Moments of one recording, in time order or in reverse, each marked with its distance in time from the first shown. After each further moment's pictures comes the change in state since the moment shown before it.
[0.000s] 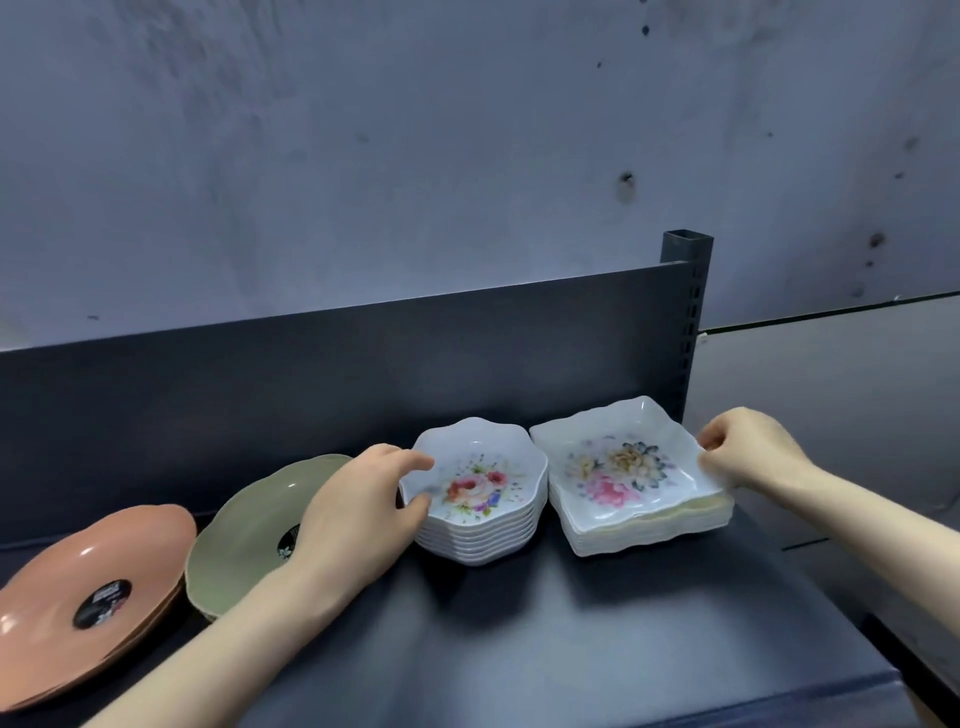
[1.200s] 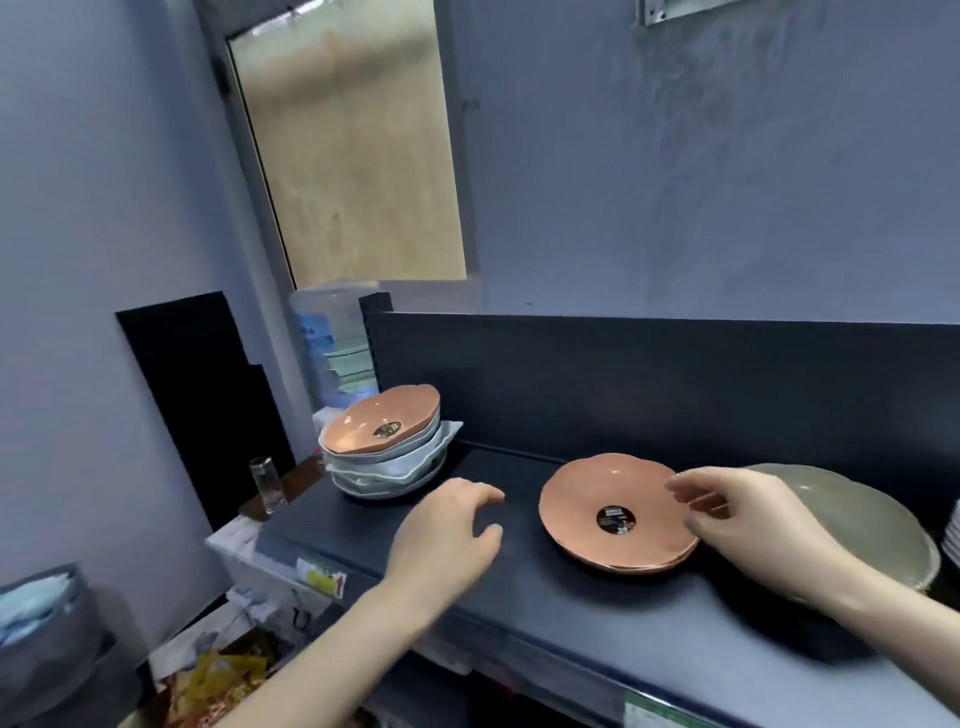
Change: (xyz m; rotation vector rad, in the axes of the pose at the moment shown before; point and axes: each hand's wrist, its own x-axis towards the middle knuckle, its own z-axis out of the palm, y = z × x) left_hand -0.212 -0.319 -0.176 0.070 0.160 -0.403; right_hand -0.279 -0.413 0.126 0.289 -0.301 -0.779
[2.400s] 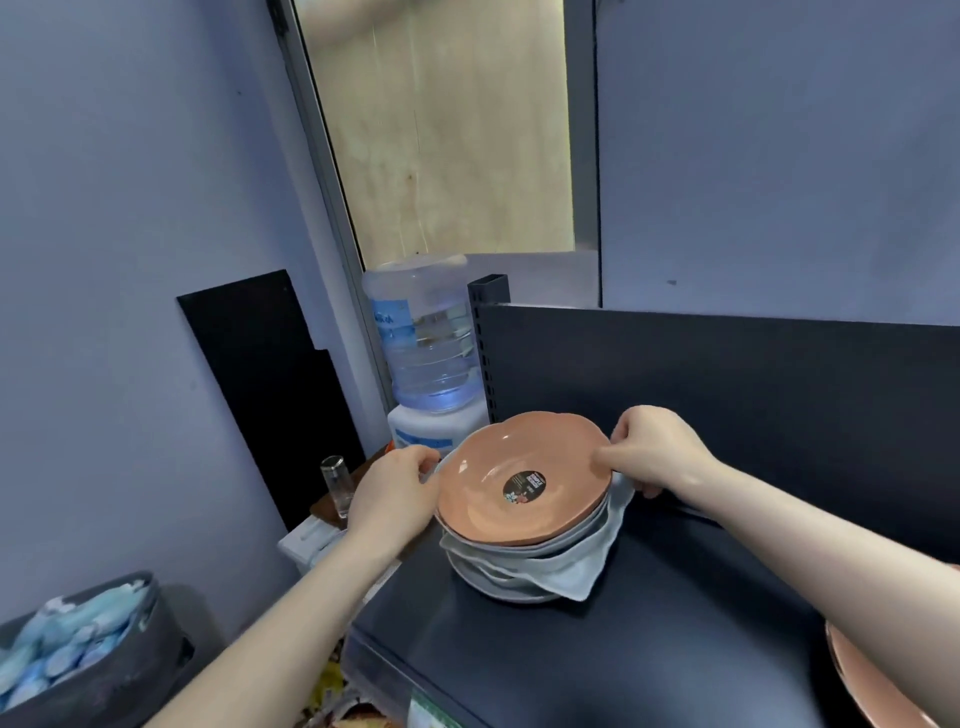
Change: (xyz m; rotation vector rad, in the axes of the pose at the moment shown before) left_hand 0.176 -0.266 -0.050 0.030 0.120 -0.390; right_hand 0.274 -0.182 0.201 0.035 -0.178 0.110
